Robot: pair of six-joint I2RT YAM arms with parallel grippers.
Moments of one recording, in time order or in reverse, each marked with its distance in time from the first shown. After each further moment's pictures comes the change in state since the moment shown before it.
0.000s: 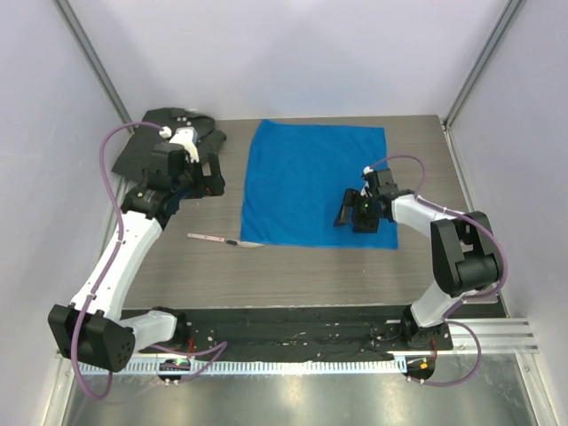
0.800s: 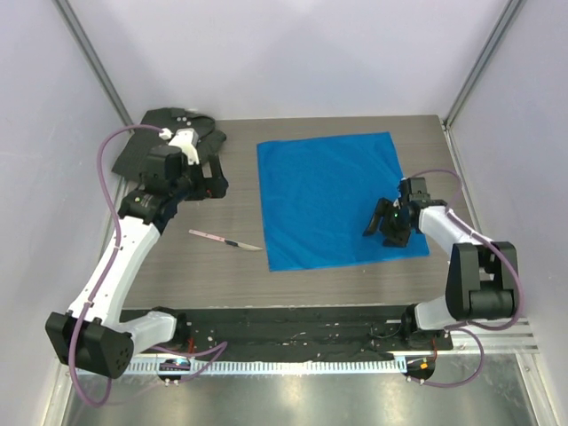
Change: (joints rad) left arm 0.000 -0.039 -0.018 0.011 0.061 -0.011; right arm -0.213 -0.192 -0.111 -0.200 0.052 -0.014
